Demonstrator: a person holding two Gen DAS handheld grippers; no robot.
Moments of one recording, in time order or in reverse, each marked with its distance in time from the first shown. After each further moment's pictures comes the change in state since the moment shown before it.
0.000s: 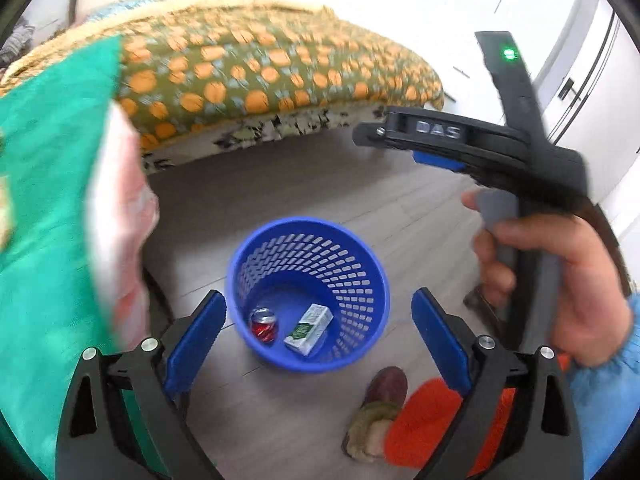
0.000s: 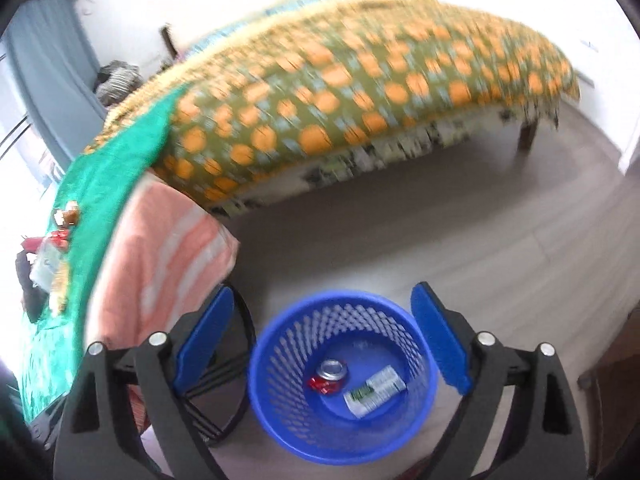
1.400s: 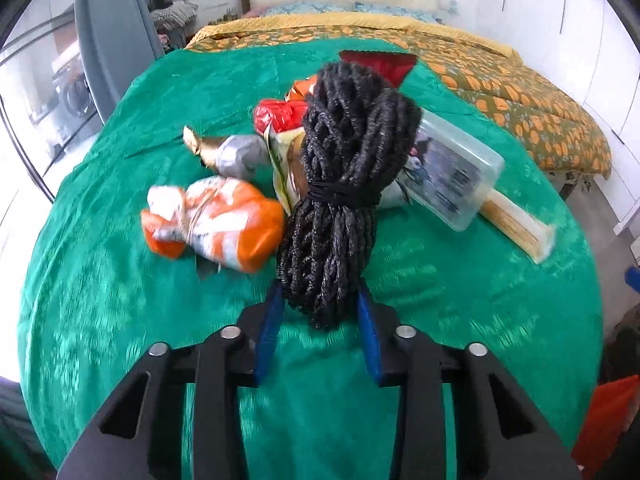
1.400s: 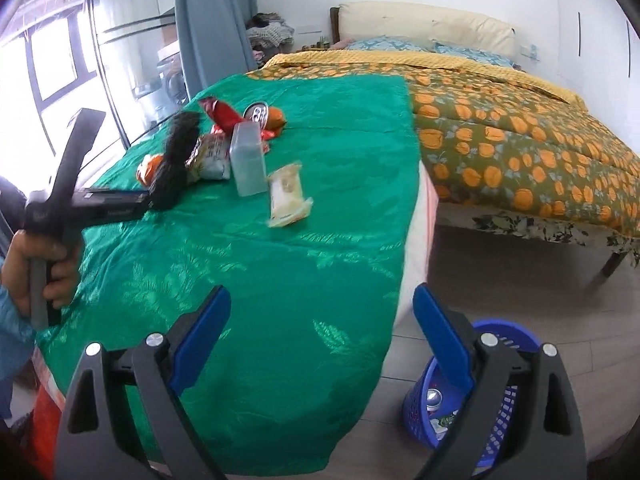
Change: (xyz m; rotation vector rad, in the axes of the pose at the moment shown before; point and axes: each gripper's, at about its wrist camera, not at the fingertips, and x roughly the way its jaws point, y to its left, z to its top) left arm -0.151 0.296 -0.031 -0.238 -0.034 0.515; right arm -0.033 0.245 -0.099 -0.444 -0.050 0.230
